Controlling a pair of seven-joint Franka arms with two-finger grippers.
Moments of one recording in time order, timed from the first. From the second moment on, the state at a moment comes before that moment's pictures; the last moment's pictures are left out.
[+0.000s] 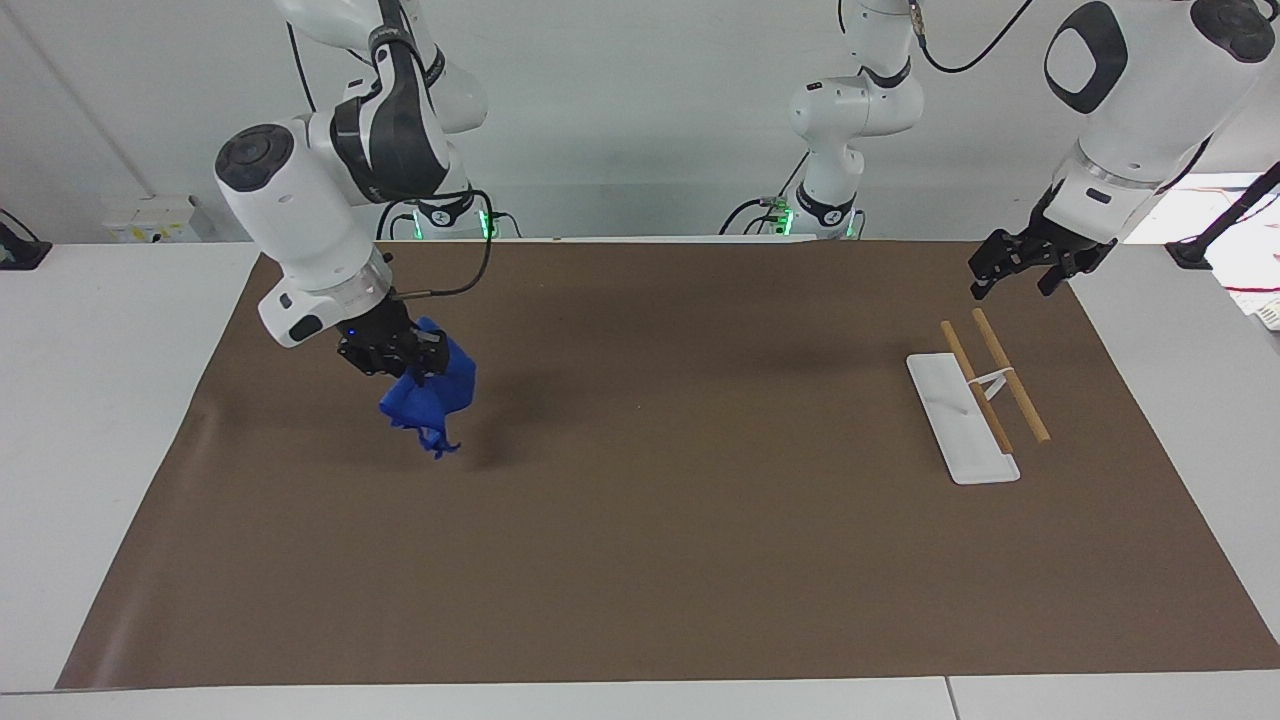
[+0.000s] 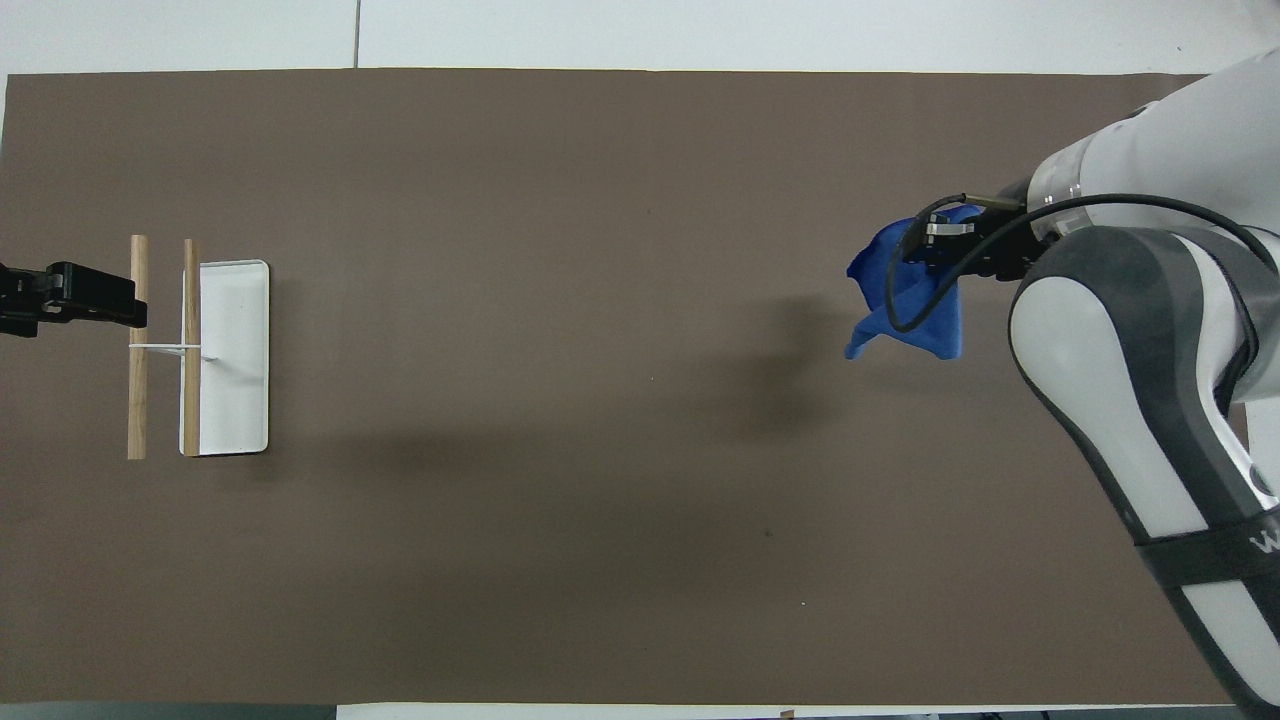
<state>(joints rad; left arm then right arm) 0.02 -0.04 -0.02 -1.71 -0.02 1.65 0.01 0.15 0.12 0.01 -1.72 0.21 1.92 0.31</state>
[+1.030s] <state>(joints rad) 0.02 -0.04 -0.02 -1.71 -0.02 1.65 0.01 0.44 0.18 0.02 -1.66 0.85 2.38 0.99</state>
